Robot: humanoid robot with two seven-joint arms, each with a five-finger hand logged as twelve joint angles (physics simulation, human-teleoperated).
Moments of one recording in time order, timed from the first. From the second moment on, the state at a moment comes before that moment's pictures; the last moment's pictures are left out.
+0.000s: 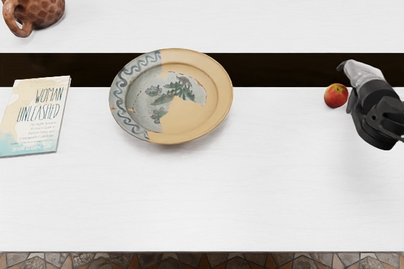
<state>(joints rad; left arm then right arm) -0.09 0.00 -0.01 -0.19 0.02 -0.14 0.42 1.14 -0.59 -0.13 1.14 -1.06 -0.38 -0.61</state>
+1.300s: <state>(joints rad) -0.09 0.00 -0.02 -0.19 0.02 -0.14 0.42 1.11 -0.53 -0.13 1.11 -1.06 -0.39 -0.61</state>
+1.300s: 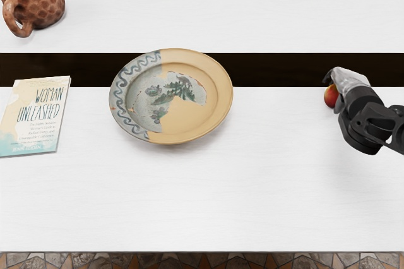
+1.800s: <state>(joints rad) -0.09 0.00 -0.02 -0.19 0.02 -0.14 0.42 1.10 -0.53 -0.13 1.11 -1.05 -0.38 -0.61</state>
